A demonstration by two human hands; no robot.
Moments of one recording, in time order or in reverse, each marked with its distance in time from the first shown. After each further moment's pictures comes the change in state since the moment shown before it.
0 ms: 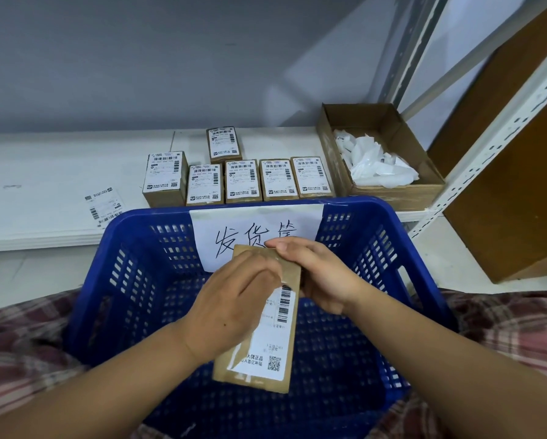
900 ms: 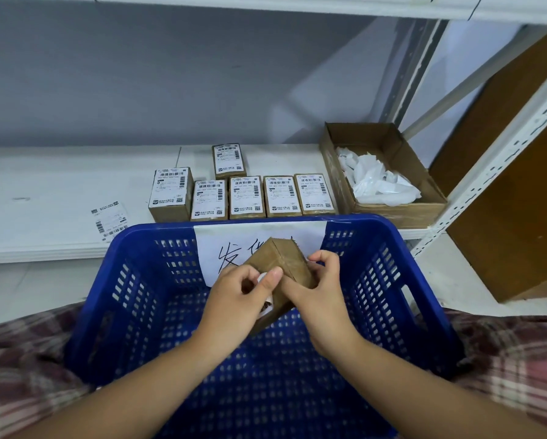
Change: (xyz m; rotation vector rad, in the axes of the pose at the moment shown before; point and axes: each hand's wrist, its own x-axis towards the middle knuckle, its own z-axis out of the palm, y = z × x) left_hand 0.011 -0.012 0.016 -0.233 0.110 -0.754; right_hand -0.008 0.023 0.025 -0.056 0.450 -0.273
